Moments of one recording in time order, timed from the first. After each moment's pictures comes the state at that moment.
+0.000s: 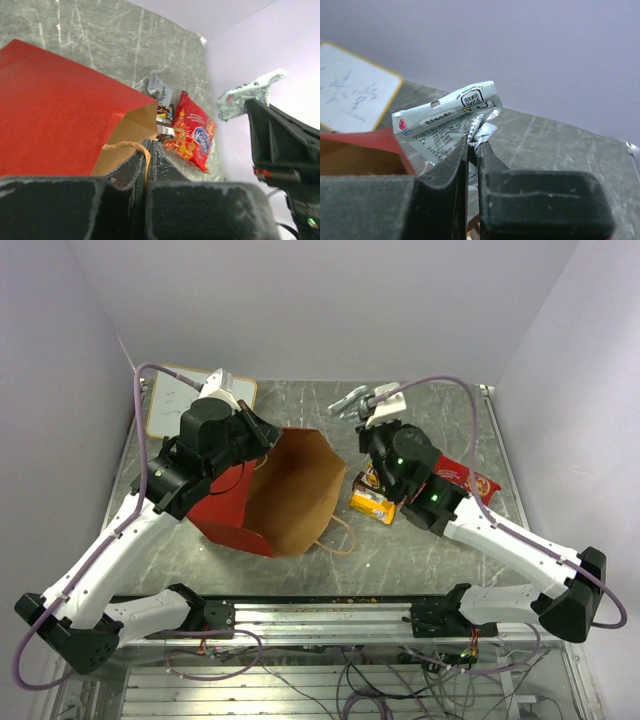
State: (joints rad) left arm -0.62 1.09 1.29 -0.52 -0.15 -0.80; right arm 0.94 1.21 1.10 0.18 0.65 -0.21
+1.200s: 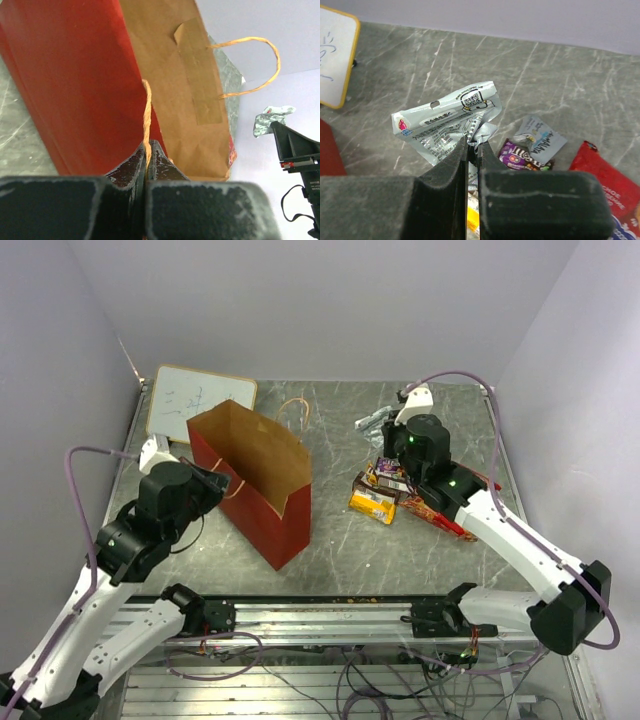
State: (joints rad) left arm -0.55 0.72 1.04 -0.76 -0.35 -1.05; right arm 0.63 1.17 1.05 -0.13 0.44 0.11
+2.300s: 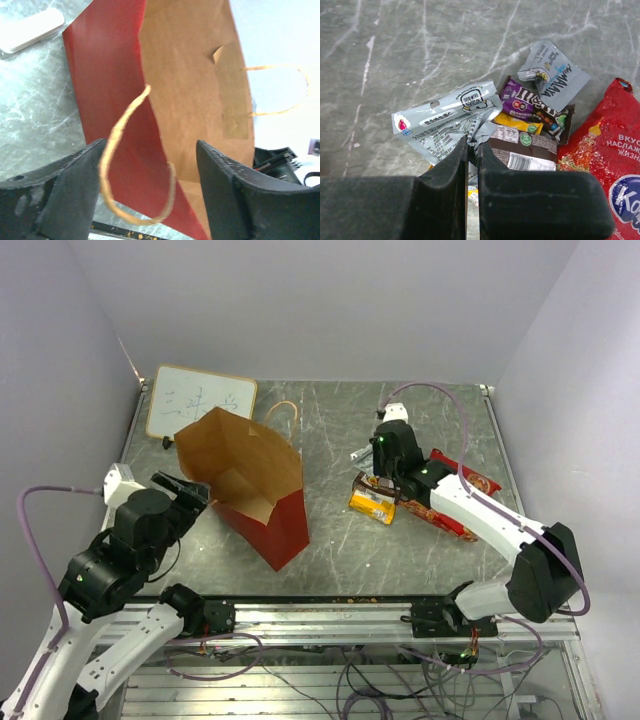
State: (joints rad) left arm -0.55 0.52 1.01 -1.02 -0.51 -1.18; right arm 0.60 1.38 1.03 -0.27 0.38 0.23
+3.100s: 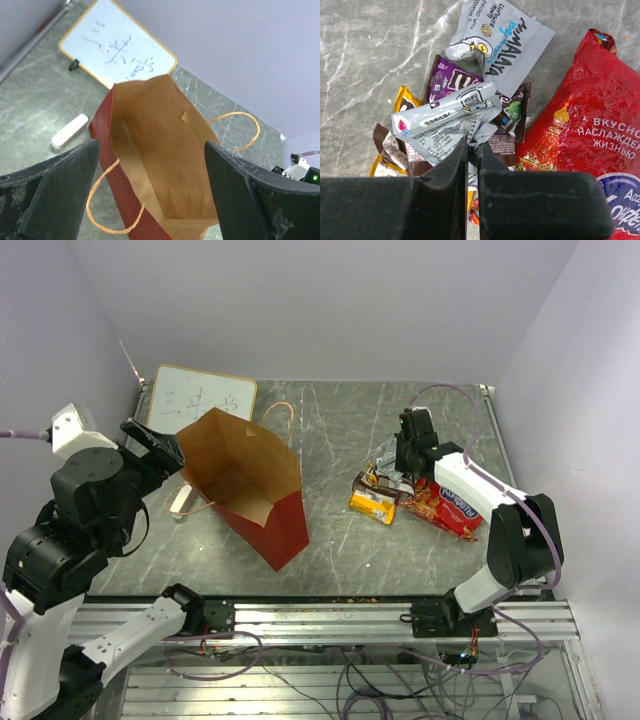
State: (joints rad) left arm -0.55 0.79 1.56 -1.10 -0.69 -0.77; right arm 0.34 1.57 1.08 -0.36 0.26 0.27
